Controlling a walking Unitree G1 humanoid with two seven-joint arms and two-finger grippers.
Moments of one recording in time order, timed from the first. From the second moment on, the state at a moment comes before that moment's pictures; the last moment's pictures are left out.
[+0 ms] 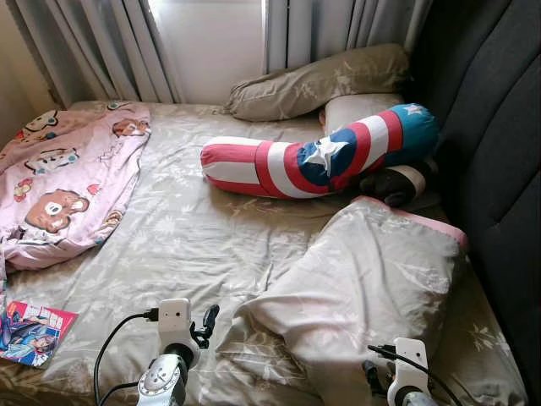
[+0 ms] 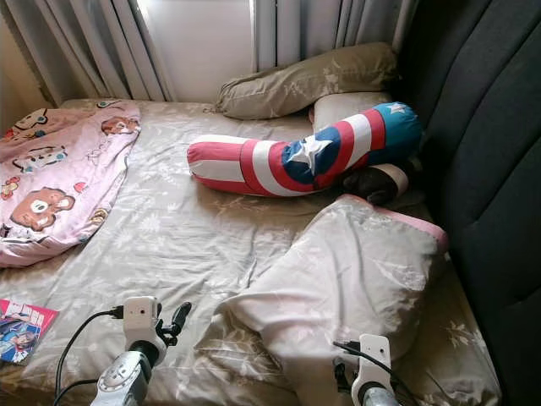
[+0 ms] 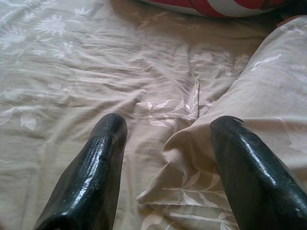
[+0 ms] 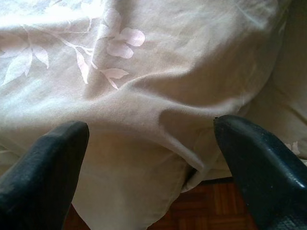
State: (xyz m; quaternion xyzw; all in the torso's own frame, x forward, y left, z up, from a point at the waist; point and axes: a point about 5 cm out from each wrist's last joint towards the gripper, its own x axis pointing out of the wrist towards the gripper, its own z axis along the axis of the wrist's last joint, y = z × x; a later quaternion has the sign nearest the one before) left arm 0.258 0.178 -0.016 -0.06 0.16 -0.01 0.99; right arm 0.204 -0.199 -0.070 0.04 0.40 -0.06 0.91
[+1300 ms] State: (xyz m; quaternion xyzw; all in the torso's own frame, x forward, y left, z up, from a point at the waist) left arm 0.258 0.174 -0.016 -0.06 0.16 -0.03 0.98; right arm 0.207 -0.192 -0.069 0.04 0.40 -0.05 0.92
